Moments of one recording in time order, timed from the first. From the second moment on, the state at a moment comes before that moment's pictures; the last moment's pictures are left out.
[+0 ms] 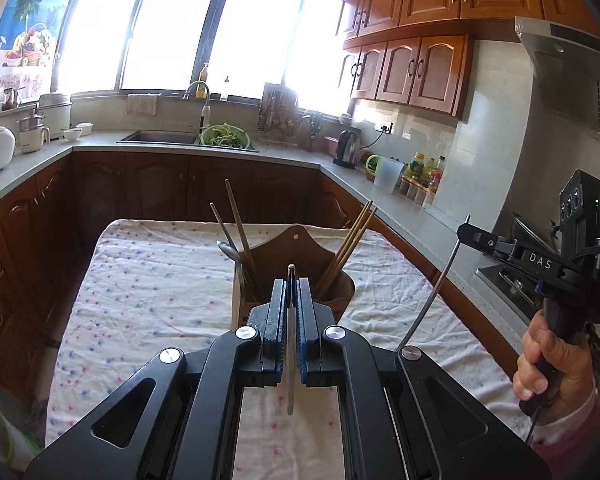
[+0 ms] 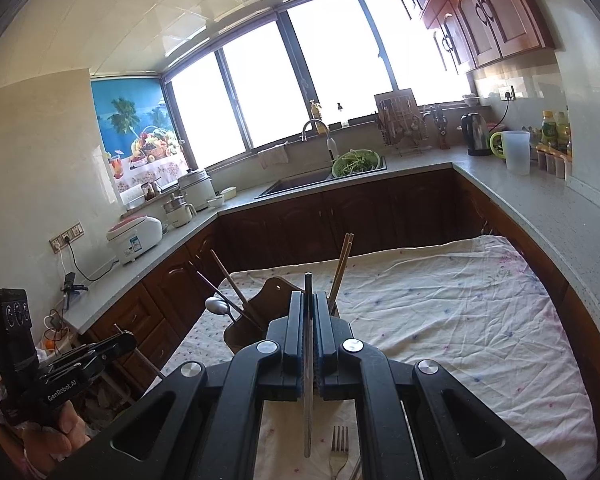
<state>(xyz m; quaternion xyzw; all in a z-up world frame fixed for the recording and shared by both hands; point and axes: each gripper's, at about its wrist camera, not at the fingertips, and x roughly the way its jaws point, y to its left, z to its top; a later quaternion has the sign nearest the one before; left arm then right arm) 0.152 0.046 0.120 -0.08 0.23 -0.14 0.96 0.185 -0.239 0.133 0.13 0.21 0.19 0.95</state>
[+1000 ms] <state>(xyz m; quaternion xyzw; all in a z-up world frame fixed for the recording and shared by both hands) 0.250 0.050 0.152 -0.08 0.16 -0.08 0.98 0.282 -0.217 0.134 0.15 0.16 0.16 0.96</state>
